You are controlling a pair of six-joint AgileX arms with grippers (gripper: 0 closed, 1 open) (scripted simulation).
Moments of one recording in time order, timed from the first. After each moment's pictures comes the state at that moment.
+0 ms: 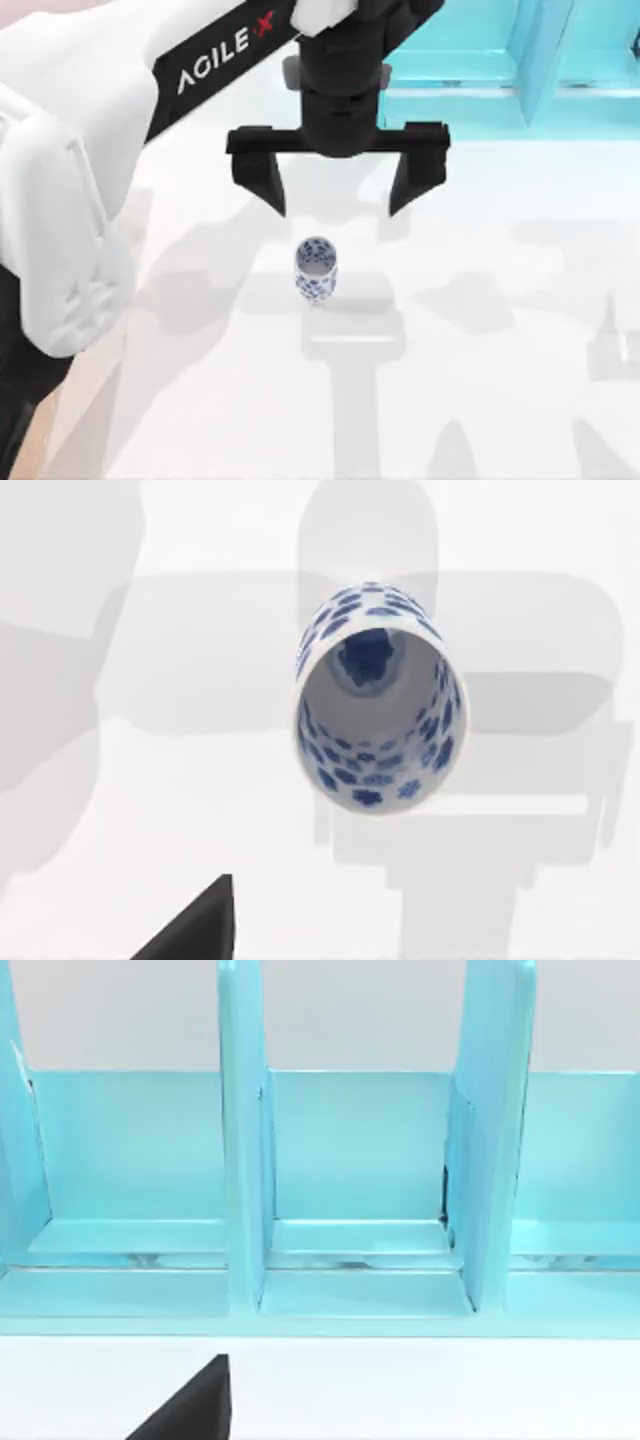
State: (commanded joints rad) left arm -0.69 2.35 2.30 -1.52 0.01 -0.66; right arm 0.00 0.00 0.00 0.00 0.00 0.00
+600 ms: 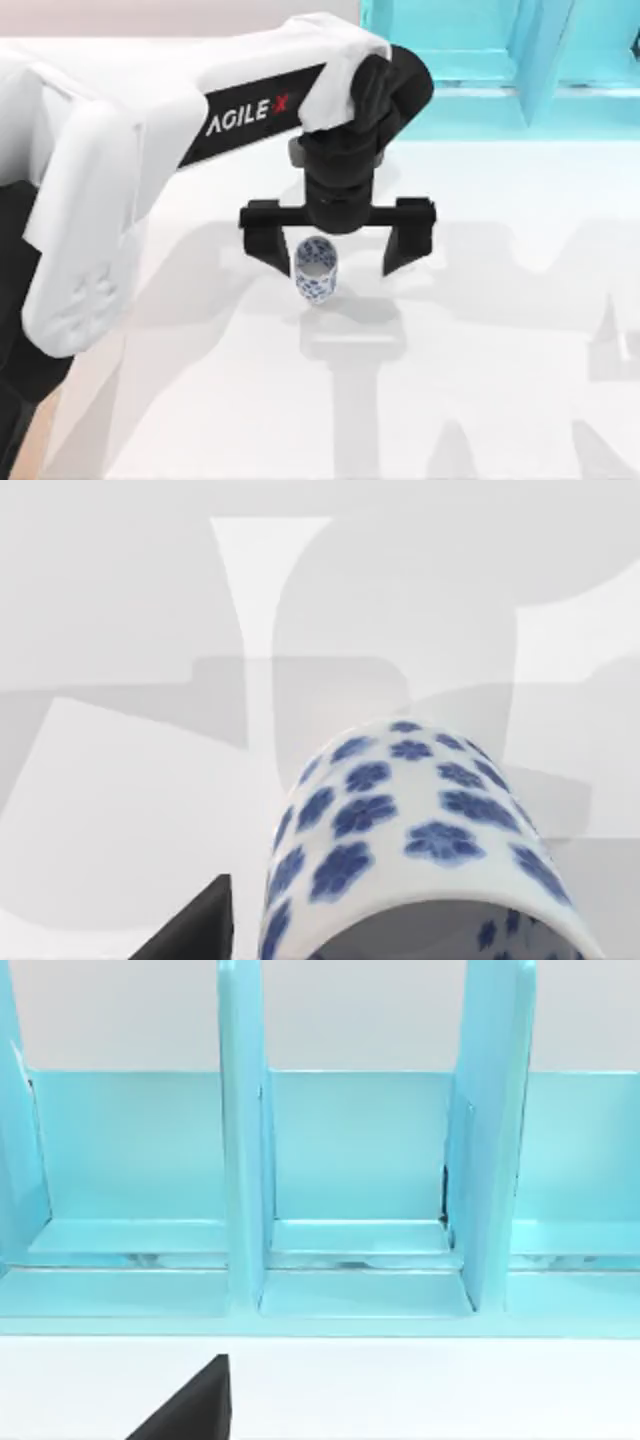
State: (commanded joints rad) left arm -0.69 2.35 1.93 -1.15 0.01 -0.66; right arm 0.00 0.00 0.00 0.00 0.00 0.00
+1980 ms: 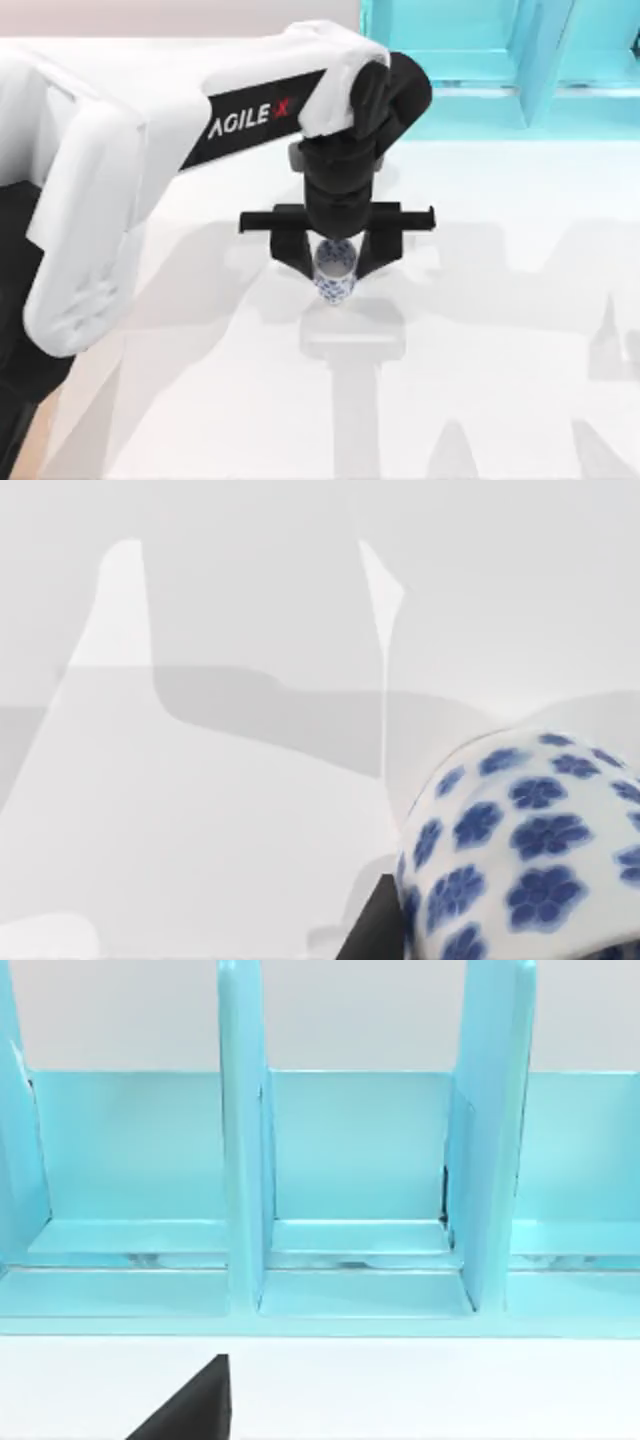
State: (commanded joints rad) left arm -0.69 2.35 1.91 -1.13 0.01 -0.66; right arm 0.00 0.00 0.00 0.00 0.00 0.00
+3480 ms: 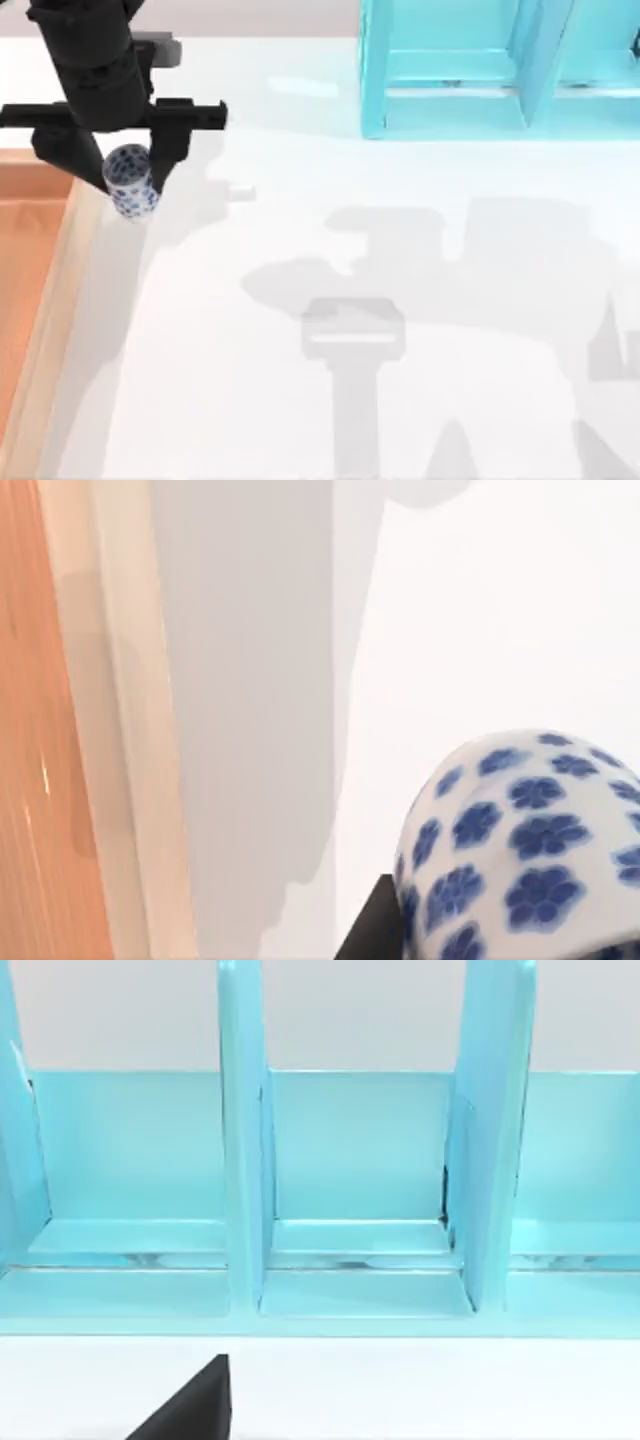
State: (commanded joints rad) left arm -0.30 2.01 1.81 -1.37 0.00 -0.26; right arm 0.00 0.00 0.00 0.00 0.00 0.00
